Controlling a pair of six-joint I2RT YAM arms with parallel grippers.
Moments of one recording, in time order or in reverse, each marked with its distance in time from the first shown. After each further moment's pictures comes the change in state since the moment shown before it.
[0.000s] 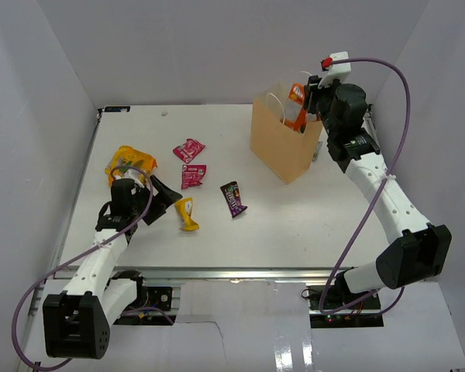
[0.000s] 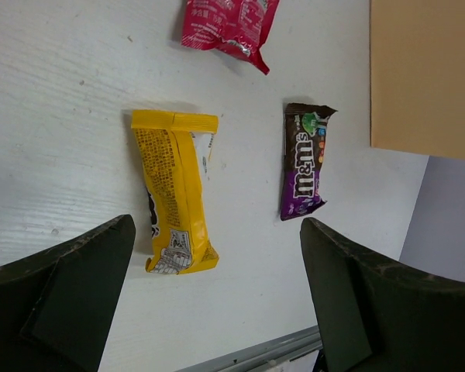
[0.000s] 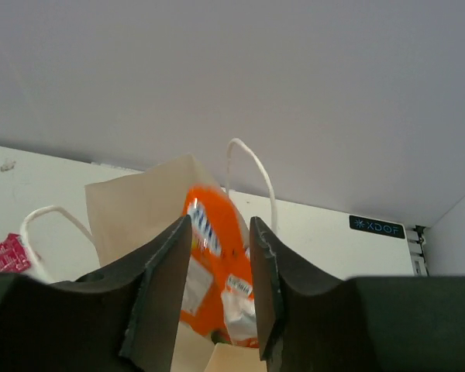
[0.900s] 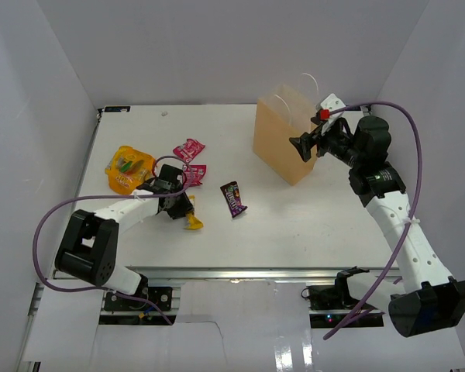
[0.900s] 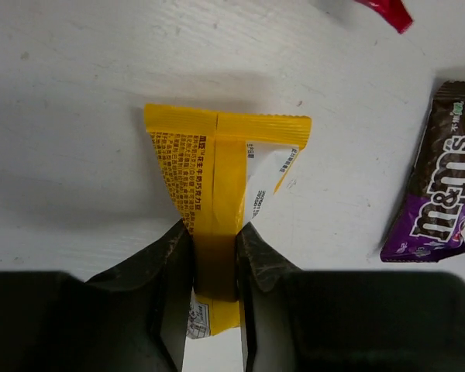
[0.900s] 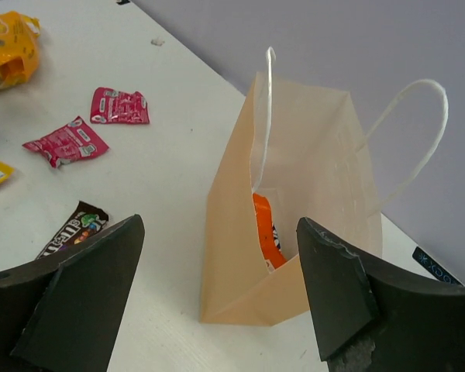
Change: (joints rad) left arm -0.328 0.538 0.250 -0.129 -0.336 -0.039; right arm -0.079 -0.320 -0.272 -0.183 -0.598 -0.256
